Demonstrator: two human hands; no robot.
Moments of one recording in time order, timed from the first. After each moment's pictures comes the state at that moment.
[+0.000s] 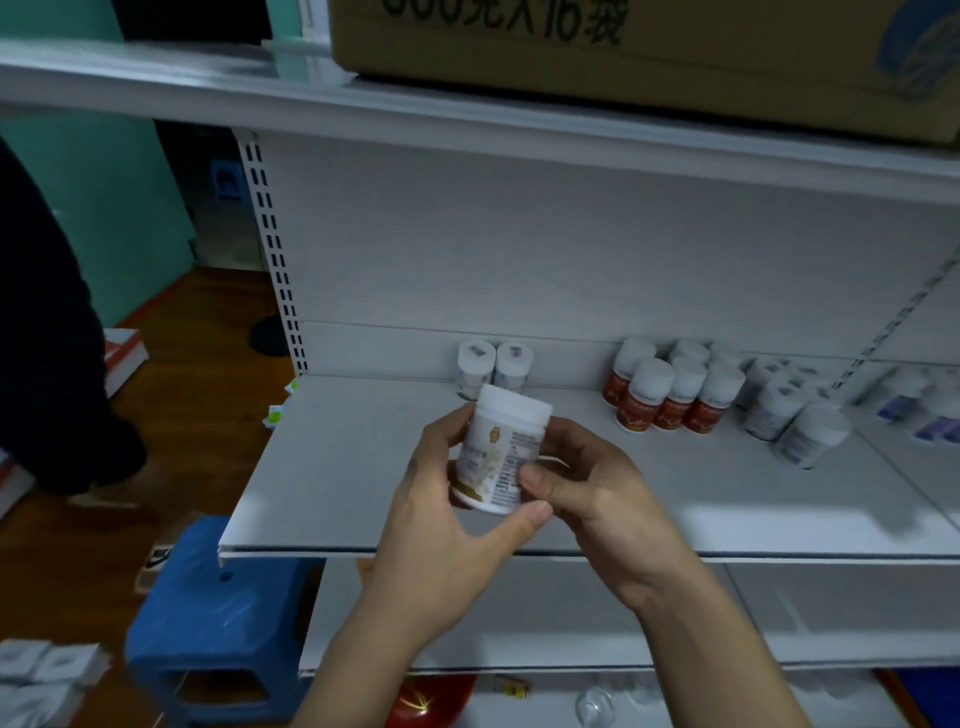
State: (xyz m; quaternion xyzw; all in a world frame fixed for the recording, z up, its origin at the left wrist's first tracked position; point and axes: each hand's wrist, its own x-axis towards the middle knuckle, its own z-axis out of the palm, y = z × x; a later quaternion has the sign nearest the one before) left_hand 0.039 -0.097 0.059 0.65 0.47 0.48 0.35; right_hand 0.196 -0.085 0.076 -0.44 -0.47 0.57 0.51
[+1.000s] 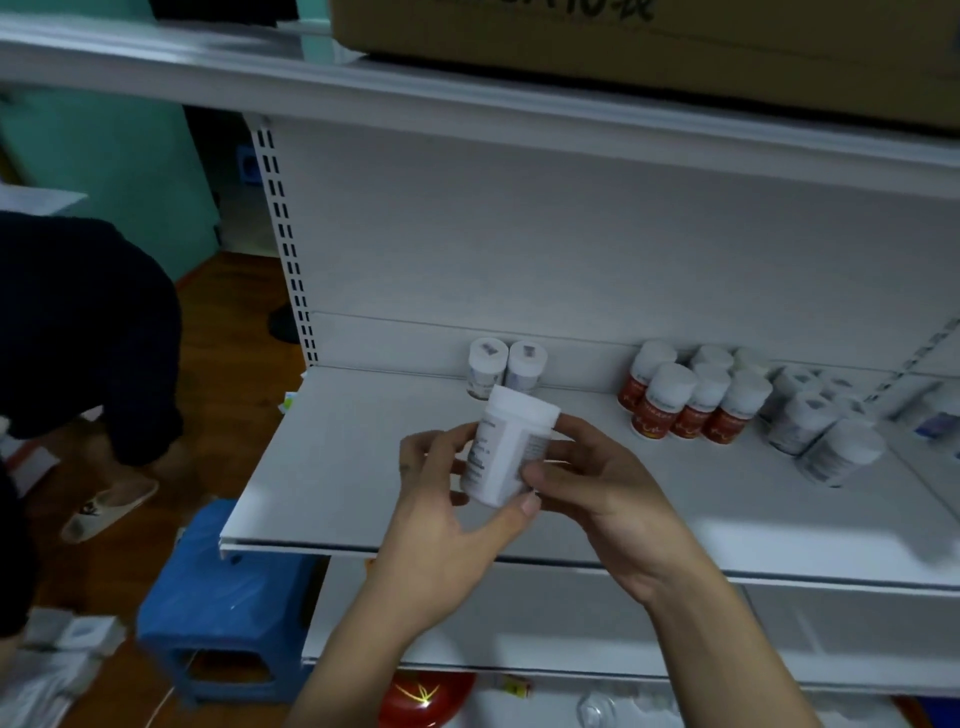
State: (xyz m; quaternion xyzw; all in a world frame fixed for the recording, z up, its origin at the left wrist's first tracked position) left_hand 0.045 -0.083 0.050 0.63 0.51 0.45 0.37; right_hand 0.206 -0.066 0.073 -0.44 -0.44 0.61 0.48
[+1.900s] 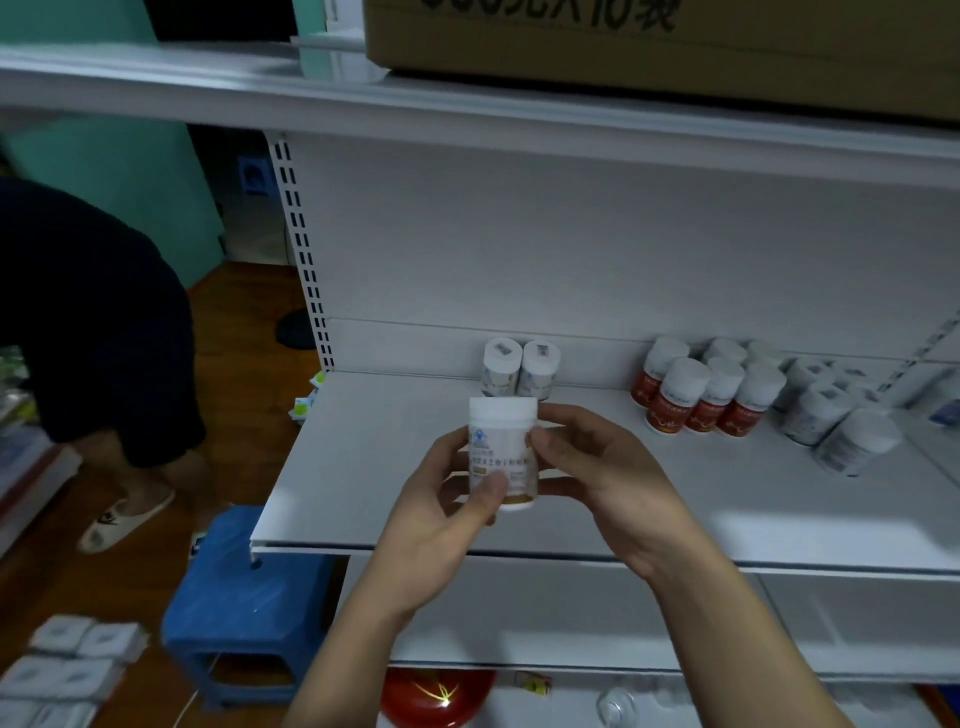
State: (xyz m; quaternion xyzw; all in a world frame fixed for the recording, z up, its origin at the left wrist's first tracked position) left_hand 0.017 -0.075 0.046 0.56 0.45 0.46 0.52; right_hand 0.183 -0.059 0.080 -0.48 -0.46 0.56 0.49
